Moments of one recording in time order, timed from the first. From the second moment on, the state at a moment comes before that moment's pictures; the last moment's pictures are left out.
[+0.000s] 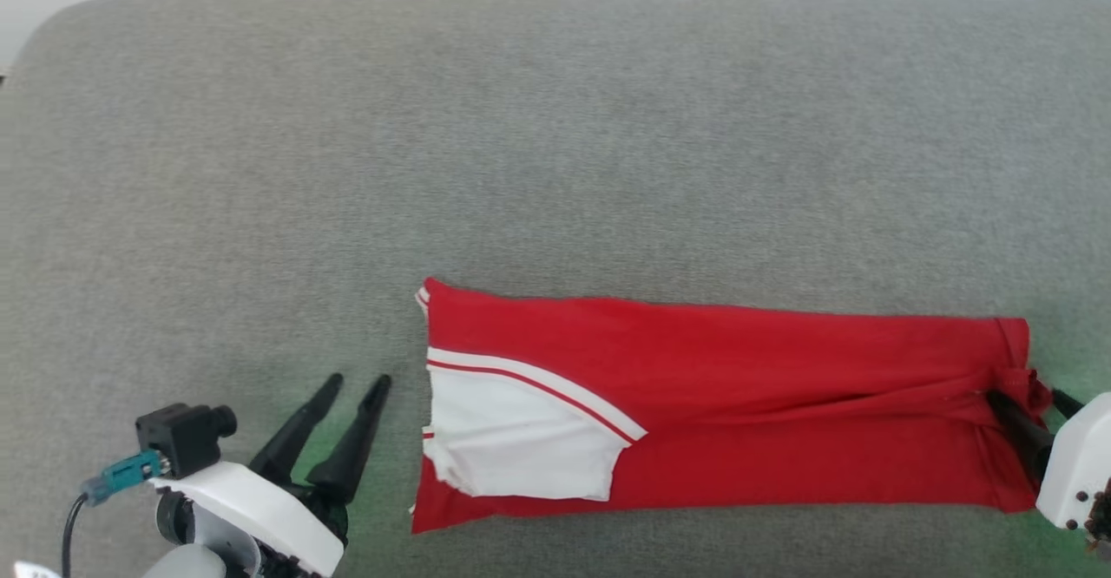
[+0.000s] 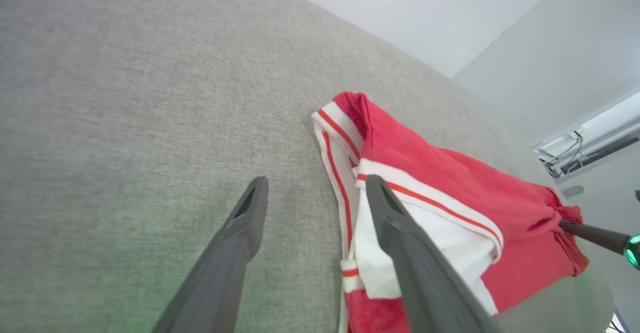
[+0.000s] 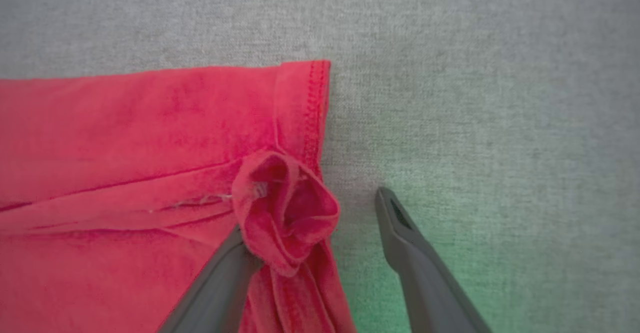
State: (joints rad) left arm -0.22 0.58 -0.65 0.25 -1.11 -0.13 -0.26; right arm -0.09 -0.43 -0.10 0.17 0.53 0.13 0.55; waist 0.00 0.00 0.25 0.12
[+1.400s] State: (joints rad) left arm -0.06 0.24 -0.09 -0.01 -0.31 -0.13 -0.26; right arm -0.22 -0.44 -0.14 0.37 0.62 0.14 0.62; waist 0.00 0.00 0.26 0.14
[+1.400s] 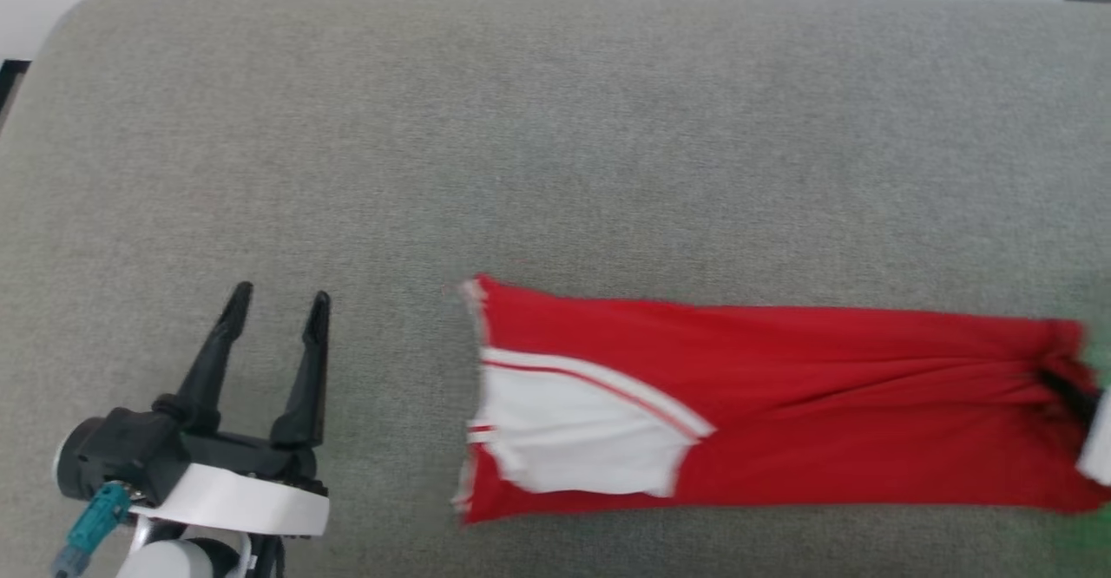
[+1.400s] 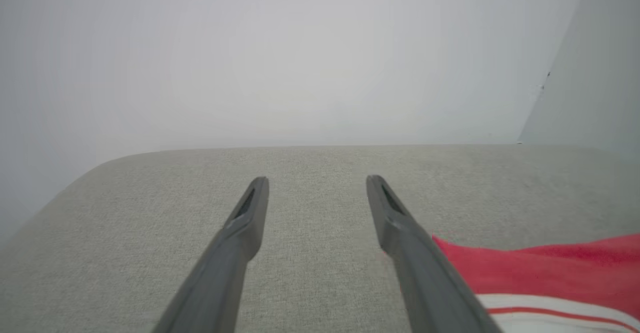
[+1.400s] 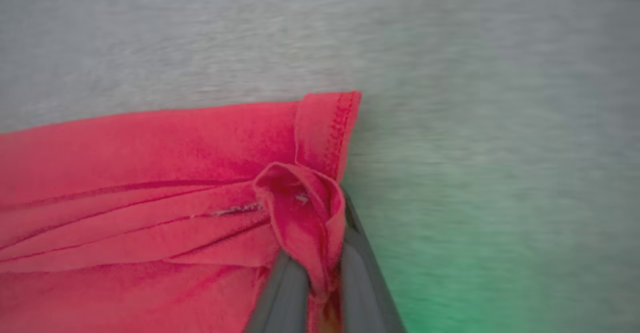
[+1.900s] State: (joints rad) left arm -0.05 0.27 -0.09 0.00 -0.31 -0.13 -0.26; right arm -0.21 -0.60 -0.45 0.46 0.53 0.13 0.62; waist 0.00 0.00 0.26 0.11
